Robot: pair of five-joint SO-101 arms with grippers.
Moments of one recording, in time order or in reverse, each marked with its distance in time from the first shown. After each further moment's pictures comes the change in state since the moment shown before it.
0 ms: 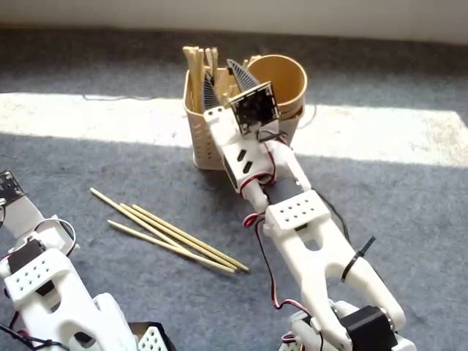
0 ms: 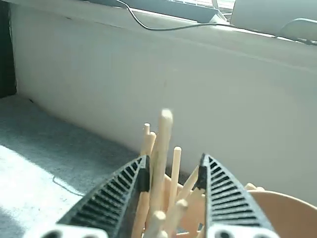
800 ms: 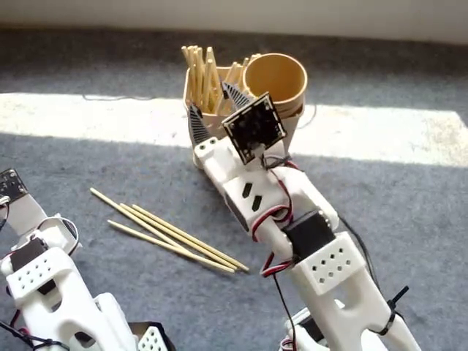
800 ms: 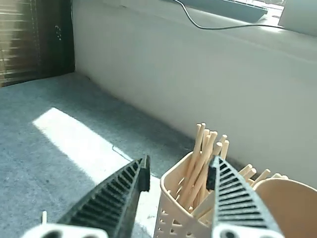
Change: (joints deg) left arm 1.4 0.0 0.0 0.0 0.0; right arm -8.9 -28.0 -6.7 40.4 0.2
